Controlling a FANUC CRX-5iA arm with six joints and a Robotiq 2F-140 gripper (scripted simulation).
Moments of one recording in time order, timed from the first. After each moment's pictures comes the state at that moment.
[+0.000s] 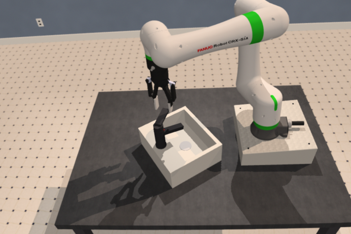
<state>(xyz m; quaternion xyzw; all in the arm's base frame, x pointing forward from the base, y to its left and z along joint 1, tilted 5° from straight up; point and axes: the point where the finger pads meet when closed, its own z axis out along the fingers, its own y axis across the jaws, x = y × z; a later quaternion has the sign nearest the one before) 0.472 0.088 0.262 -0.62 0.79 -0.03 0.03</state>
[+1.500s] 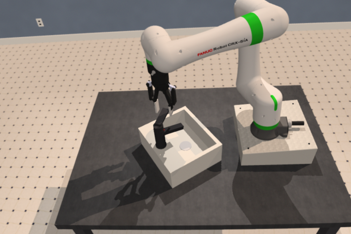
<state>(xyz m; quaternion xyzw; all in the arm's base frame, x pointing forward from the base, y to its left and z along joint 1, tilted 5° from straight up) 0.474 0.088 0.241 -0.62 0.79 -0.03 0.03</state>
